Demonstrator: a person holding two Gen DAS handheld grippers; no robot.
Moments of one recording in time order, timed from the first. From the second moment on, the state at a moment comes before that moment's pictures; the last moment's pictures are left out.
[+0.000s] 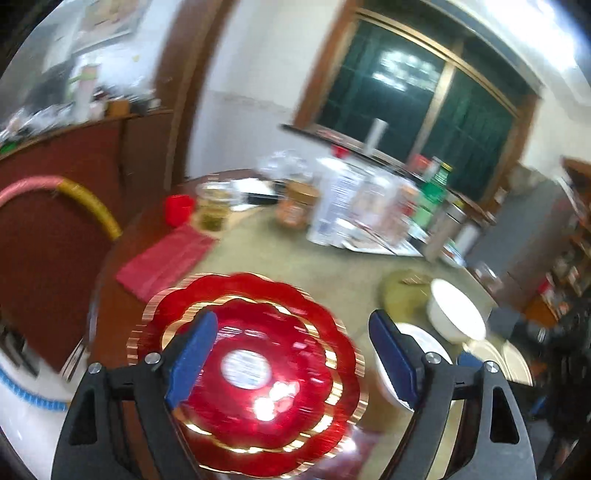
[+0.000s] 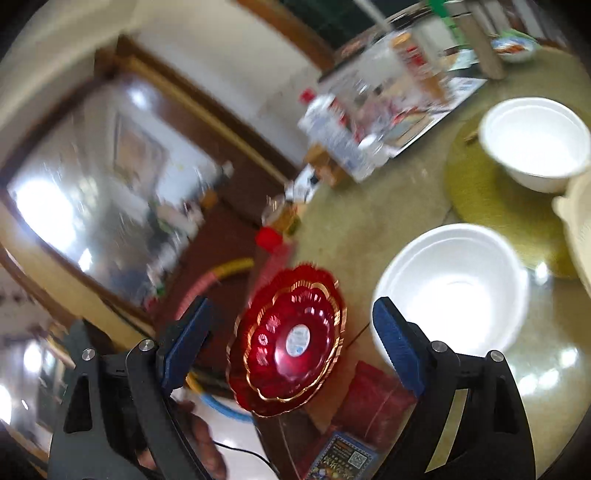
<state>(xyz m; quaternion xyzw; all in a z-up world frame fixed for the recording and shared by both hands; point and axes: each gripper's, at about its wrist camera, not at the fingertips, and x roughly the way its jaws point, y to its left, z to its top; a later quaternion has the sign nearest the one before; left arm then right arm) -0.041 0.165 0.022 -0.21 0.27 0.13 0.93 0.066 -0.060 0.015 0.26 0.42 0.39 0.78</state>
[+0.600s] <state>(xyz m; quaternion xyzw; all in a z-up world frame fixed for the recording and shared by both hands) 0.066 0.097 0.006 -0.18 0.40 0.03 0.90 0.089 -0.158 -0.048 0.36 0.47 0.29 0.75</state>
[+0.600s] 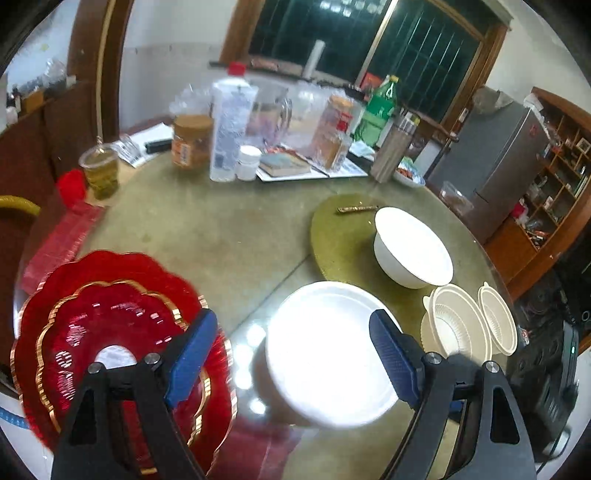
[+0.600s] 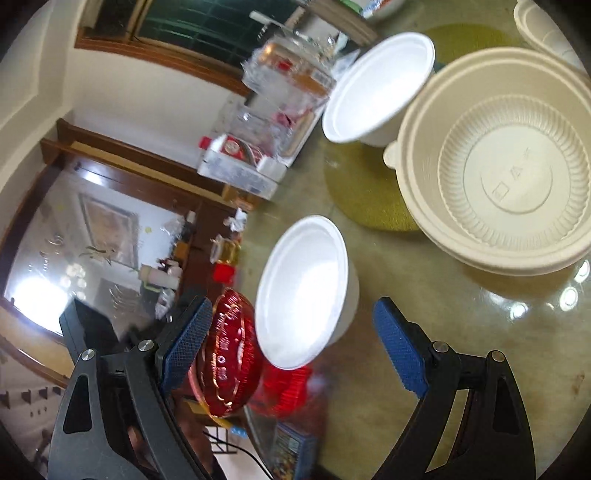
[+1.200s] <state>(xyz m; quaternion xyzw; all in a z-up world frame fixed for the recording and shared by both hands) 0.116 0.083 -0.025 -0.14 0.48 0.04 0.86 0.120 -0.144 -0.069 0.32 0.54 0.24 0.74</state>
